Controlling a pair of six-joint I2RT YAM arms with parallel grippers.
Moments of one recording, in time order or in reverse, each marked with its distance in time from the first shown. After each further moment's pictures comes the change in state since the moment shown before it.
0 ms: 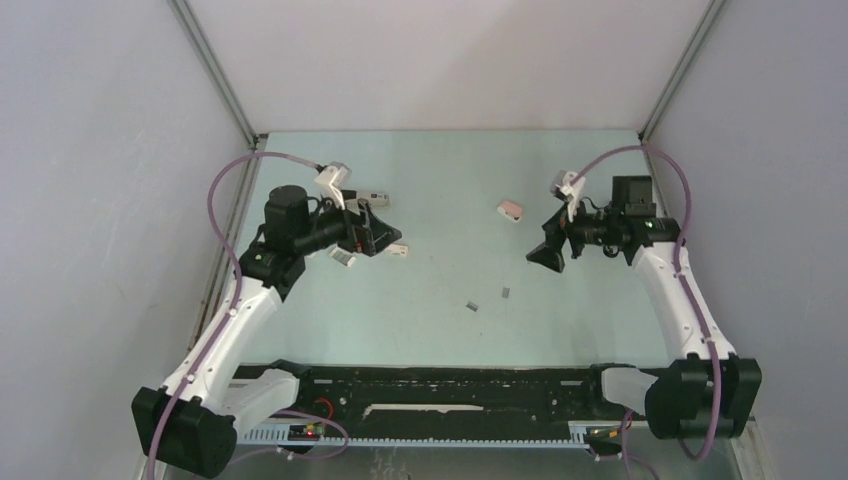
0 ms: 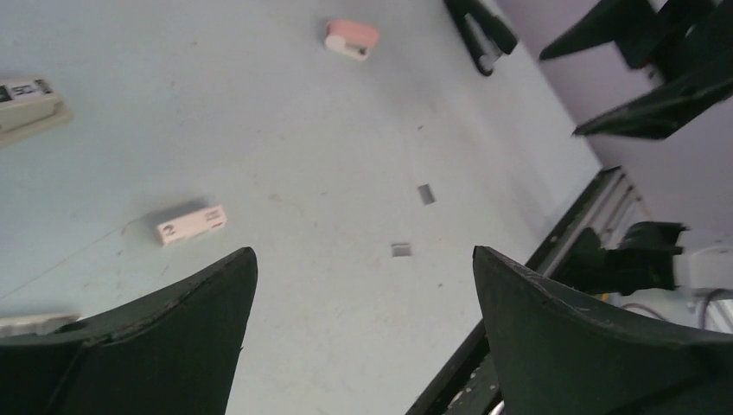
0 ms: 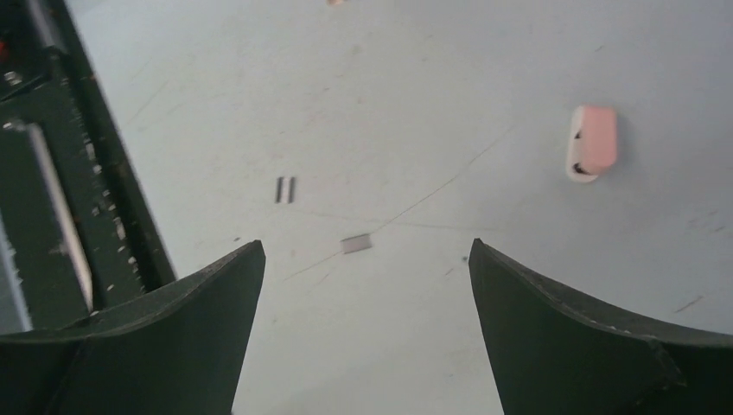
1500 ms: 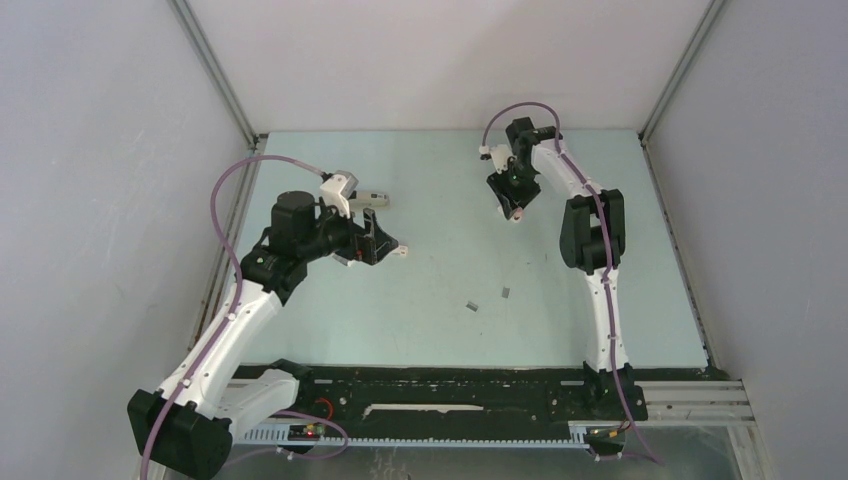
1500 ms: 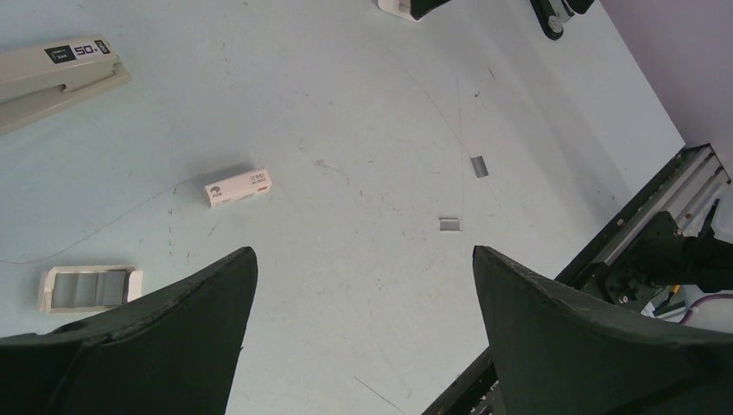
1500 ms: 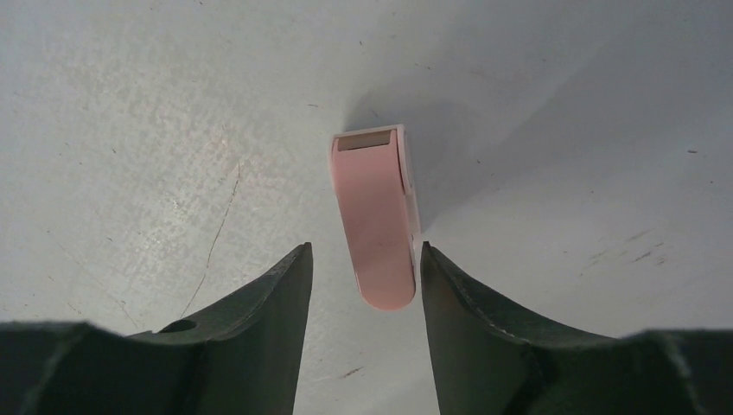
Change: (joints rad) left arm -0.060 -0.027 0.000 -0.145 -0.173 0.129; right arm 0.270 1.253 1.180 -0.399 0.805 0.257
